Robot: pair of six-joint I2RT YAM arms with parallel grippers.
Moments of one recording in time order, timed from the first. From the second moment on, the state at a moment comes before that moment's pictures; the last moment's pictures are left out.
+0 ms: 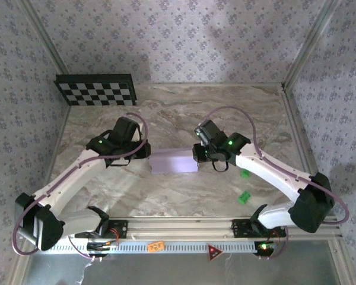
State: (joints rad) left arm -0.56 1.19 0.99 -0.73 0.14 -0.54; right arm 0.77 1.35 1.13 -0.80 0.06 0.56
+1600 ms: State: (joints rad) left arm -0.55 1.19 0.95 -0.72 0.28 -0.54; right arm 0.76 1.40 1.14 -0.73 -0.02 0.54
